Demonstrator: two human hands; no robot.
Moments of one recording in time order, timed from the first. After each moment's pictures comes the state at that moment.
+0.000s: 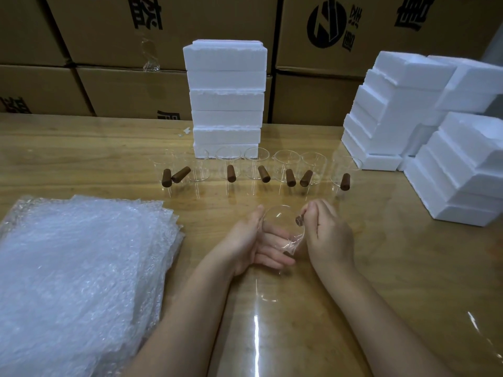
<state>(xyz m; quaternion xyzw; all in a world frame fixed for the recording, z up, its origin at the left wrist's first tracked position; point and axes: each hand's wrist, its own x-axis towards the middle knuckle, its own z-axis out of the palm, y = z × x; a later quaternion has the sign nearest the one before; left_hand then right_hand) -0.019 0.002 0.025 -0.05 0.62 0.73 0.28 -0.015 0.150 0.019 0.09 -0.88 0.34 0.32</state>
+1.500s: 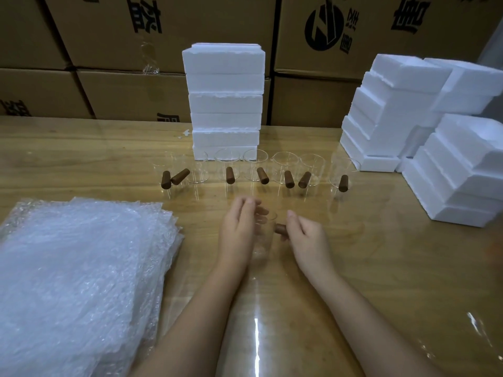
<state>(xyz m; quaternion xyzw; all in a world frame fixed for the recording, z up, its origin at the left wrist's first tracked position) -0.018 0.010 0.012 0.00 0.68 0.71 -0.15 -0.021 0.136 -0.004 0.03 -0.82 0.56 0.11</state>
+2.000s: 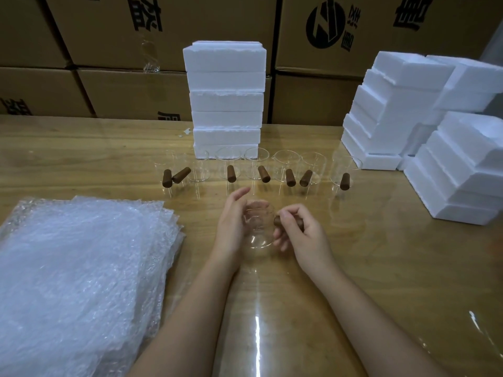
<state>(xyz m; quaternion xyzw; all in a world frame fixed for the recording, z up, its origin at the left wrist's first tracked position) -0.026 -0.001 0.012 -0.05 0.60 0.79 -0.07 -0.016 0.133 0.004 0.11 -0.73 0.67 0.05</state>
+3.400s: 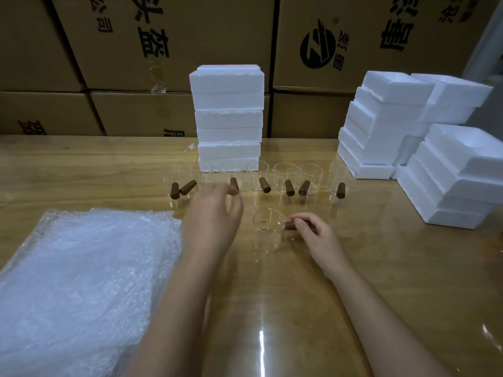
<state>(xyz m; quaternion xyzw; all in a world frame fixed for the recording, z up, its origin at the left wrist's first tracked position) 0.005 -0.036 0.075 -0.01 0.90 0.33 -0.27 -0.031 0.165 -0.003 0.05 -0.79 0.61 0.07</state>
